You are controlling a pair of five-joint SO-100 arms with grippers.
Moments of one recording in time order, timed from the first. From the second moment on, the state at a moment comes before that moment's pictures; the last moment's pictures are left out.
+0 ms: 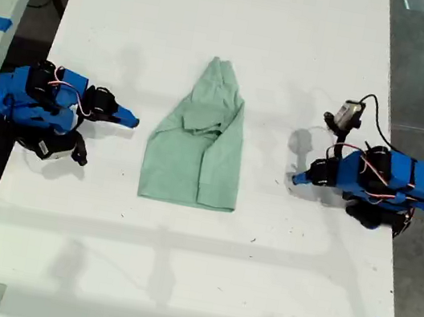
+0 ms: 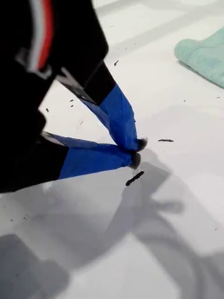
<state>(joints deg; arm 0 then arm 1) -14.9 206.1 180.7 63.1 5.7 7.0 200.6 174.1 78.7 -17.1</state>
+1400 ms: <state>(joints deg) -4.1 111.8 133.9 54.3 -2.7 7.0 200.6 174.1 78.7 -17.0</state>
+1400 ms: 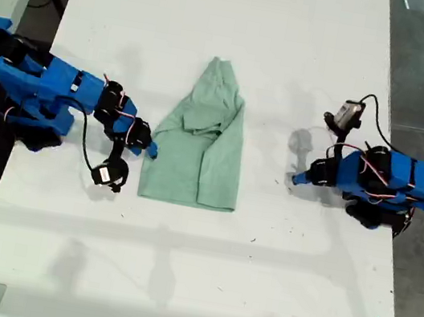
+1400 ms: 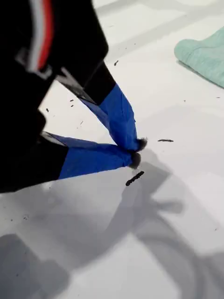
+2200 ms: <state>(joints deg) -2.2 79.7 94.6 77.0 -0.6 7.0 200.6 174.1 78.7 -17.0</state>
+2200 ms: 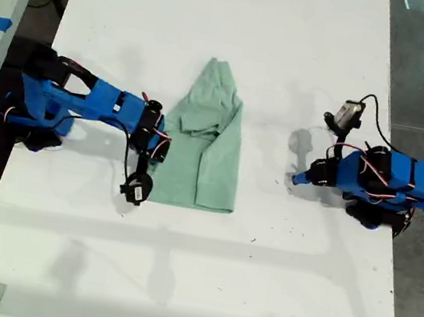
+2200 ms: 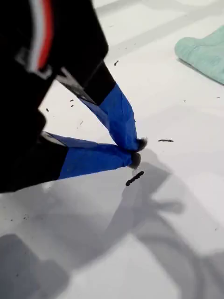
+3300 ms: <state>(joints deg) -5.5 73.0 70.7 64.8 7.8 7.0 200.6 174.1 78.7 -17.0</state>
